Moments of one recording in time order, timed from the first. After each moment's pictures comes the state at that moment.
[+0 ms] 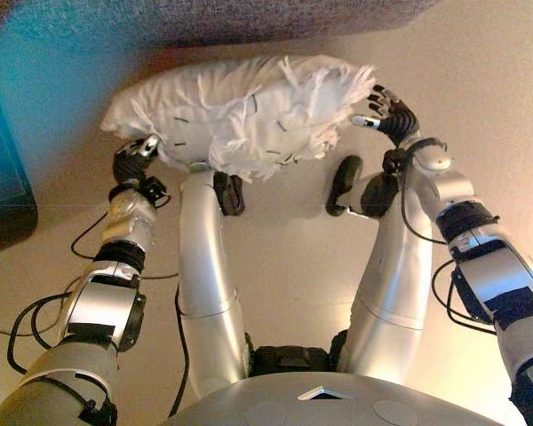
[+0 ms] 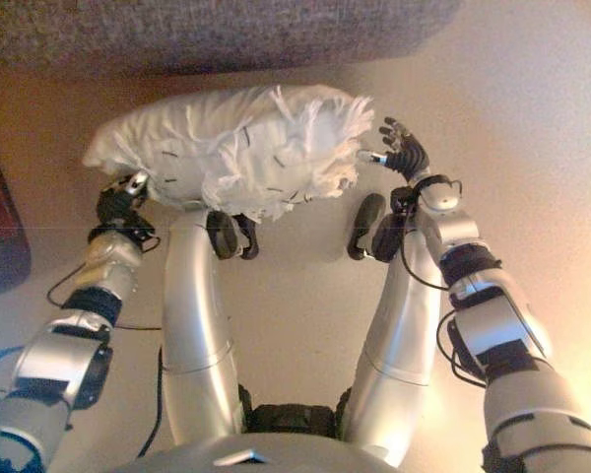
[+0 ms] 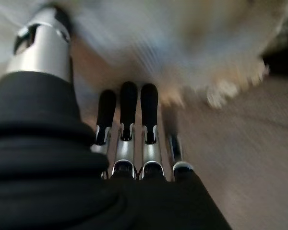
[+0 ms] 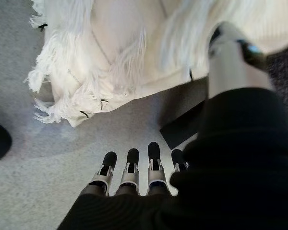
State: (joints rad) left arm -0.67 0.49 -0.13 1.09 -0.93 -0.21 0.20; right arm -0.87 -0.54 0.45 0.88 0.62 -0.08 0.06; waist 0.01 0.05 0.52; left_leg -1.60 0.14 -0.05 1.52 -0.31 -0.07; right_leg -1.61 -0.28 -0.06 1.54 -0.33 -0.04
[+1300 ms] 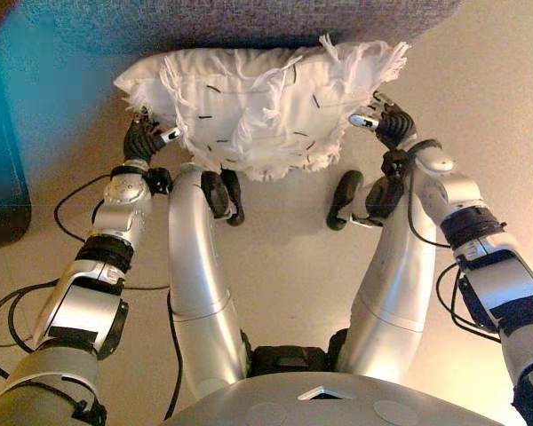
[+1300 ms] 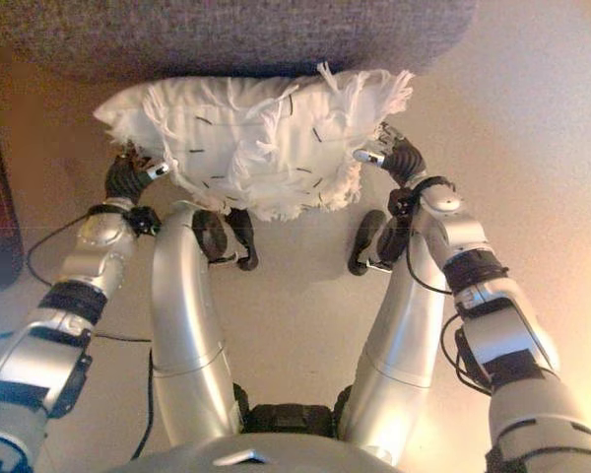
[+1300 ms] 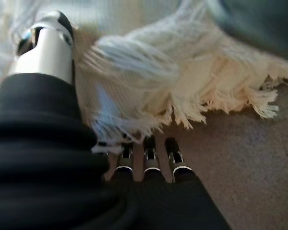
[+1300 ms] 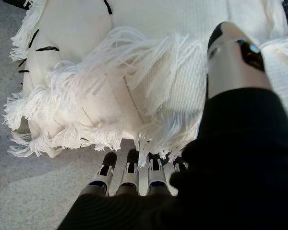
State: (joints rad) left arm -0.66 0.59 -0.33 0.77 -0.62 -0.14 0.10; right arm -0.80 -0.57 0.41 0.70 0.72 0.06 0.09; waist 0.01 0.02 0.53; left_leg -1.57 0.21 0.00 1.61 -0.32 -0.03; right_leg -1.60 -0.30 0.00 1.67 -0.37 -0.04
